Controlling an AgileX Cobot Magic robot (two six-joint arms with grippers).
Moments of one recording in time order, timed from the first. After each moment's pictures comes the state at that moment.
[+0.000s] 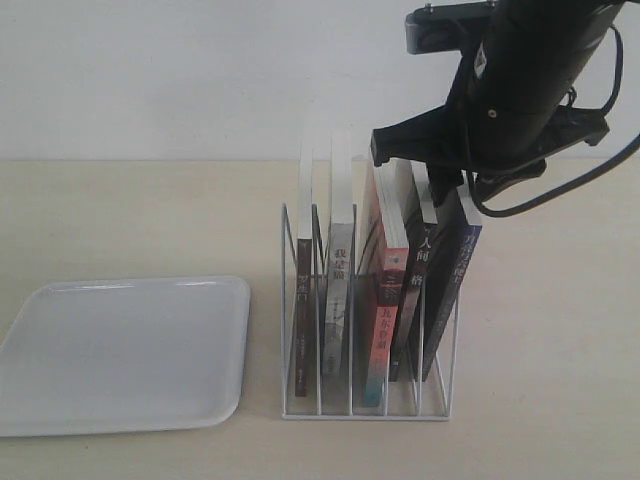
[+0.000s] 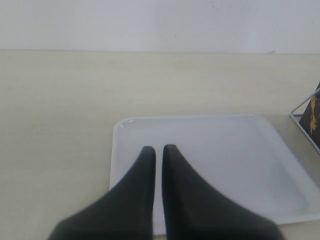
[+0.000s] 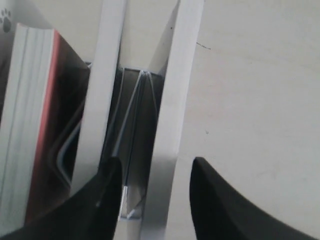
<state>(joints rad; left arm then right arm) -0.11 0.00 0.00 0.11 0.35 -0.17 0.59 1.62 -1.39 -0.23 1.02 0.50</state>
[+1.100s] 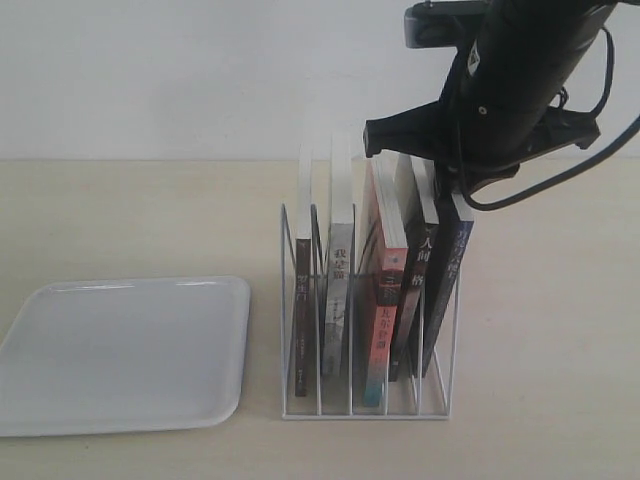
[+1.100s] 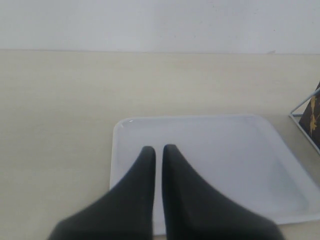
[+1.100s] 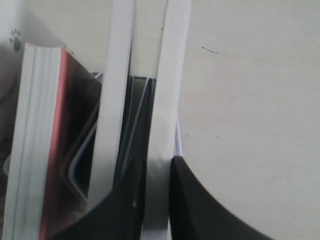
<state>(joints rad) -0.11 0.00 0.00 0.11 0.35 -0.17 0.59 1.64 -1.39 -0.21 1.00 0.54</state>
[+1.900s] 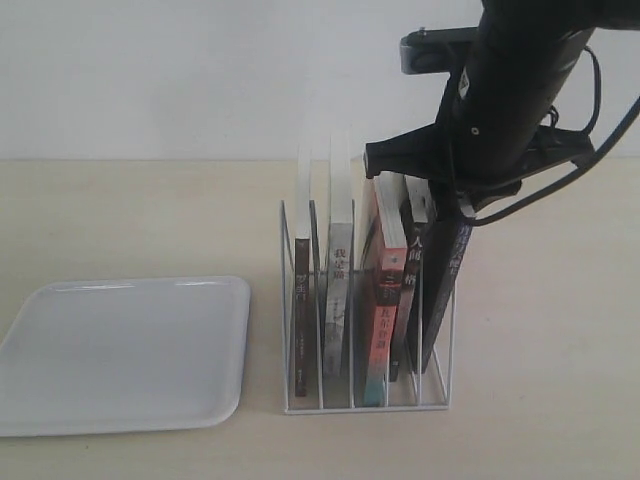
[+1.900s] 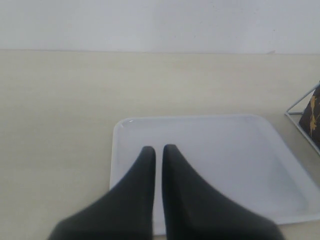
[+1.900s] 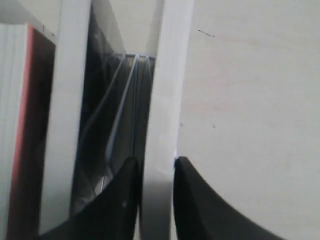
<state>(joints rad) -0.11 0.00 0.00 0.11 0.35 -0.17 0.59 1.67 -1.39 -0.21 1.01 0.55</state>
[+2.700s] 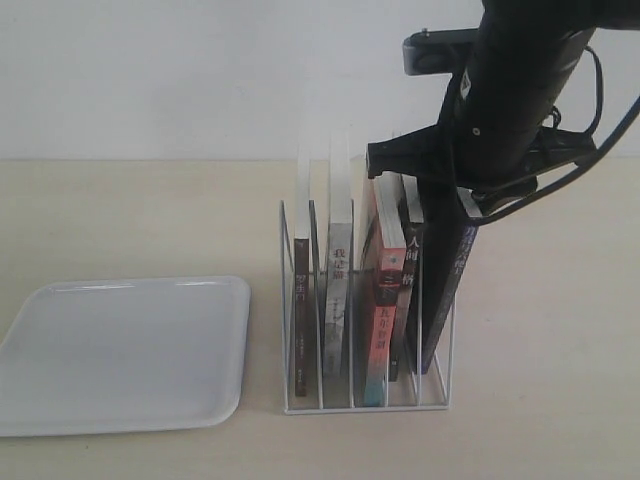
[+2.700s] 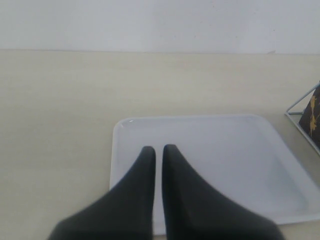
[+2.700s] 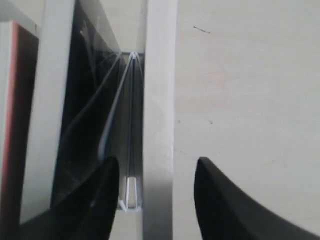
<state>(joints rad) -0.11 0.00 0.00 0.11 0.35 -0.17 0.59 1.67 -1.39 -0.22 1.02 0.56</state>
